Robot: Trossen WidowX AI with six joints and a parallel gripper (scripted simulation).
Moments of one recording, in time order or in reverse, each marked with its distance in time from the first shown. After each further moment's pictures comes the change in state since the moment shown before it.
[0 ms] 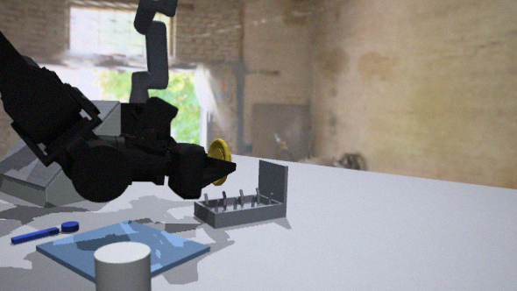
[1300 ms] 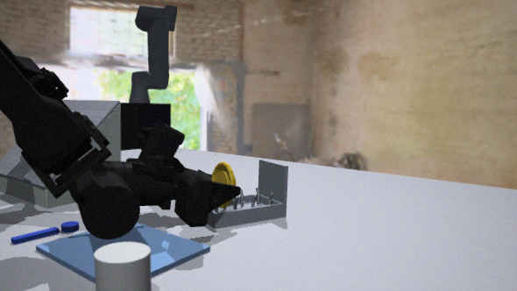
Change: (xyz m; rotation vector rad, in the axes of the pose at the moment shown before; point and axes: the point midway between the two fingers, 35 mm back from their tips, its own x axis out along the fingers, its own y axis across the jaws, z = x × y) arm 0.012 0.001 -0.033 0.013 0.010 0.004
